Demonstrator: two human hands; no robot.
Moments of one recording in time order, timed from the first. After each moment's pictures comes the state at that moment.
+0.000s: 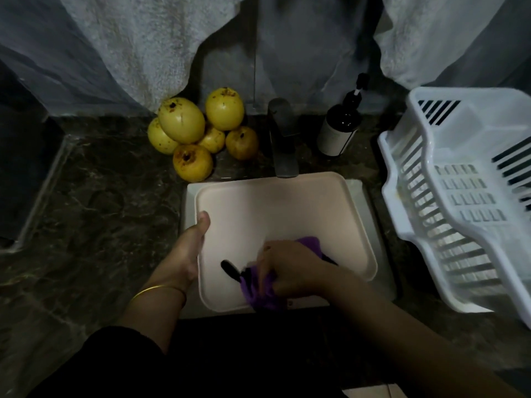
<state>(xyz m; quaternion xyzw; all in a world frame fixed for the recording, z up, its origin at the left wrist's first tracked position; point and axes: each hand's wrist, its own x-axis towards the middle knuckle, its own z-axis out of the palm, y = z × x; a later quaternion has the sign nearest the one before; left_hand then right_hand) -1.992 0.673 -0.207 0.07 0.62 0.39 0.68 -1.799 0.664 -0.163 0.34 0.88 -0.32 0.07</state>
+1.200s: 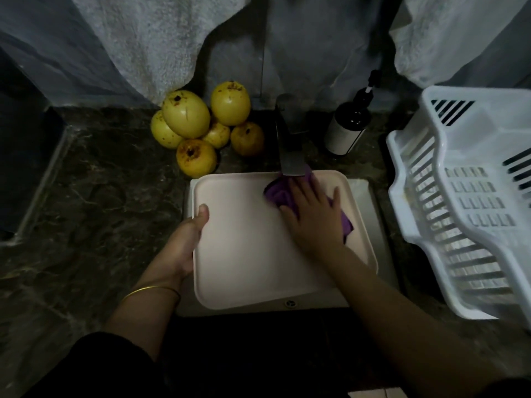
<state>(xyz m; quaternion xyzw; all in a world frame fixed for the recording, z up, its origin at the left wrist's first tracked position) -2.009 0.677 -0.211 0.15 0.60 0.39 0.68 -1.777 0.718 -0.207 0.62 0.78 -0.08 0.00</state>
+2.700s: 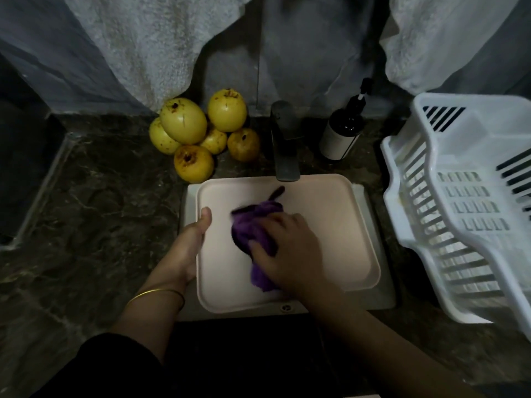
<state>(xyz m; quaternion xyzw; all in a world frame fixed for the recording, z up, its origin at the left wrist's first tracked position) -1.996 0.678 -0.211 0.09 0.58 0.40 0.71 -1.809 0.661 -0.173 0.55 0.79 -0.12 -0.23</state>
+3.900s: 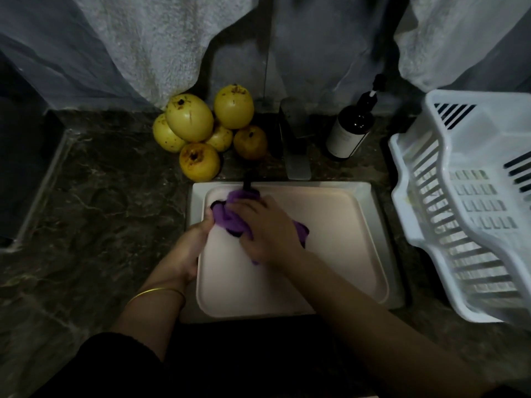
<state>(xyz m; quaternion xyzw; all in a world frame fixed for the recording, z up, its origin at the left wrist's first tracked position) -2.011 0.682 -0.210 0.16 0.61 0.36 0.68 -1.855 0.701 -0.182 0.47 0.85 -0.20 -0.10</state>
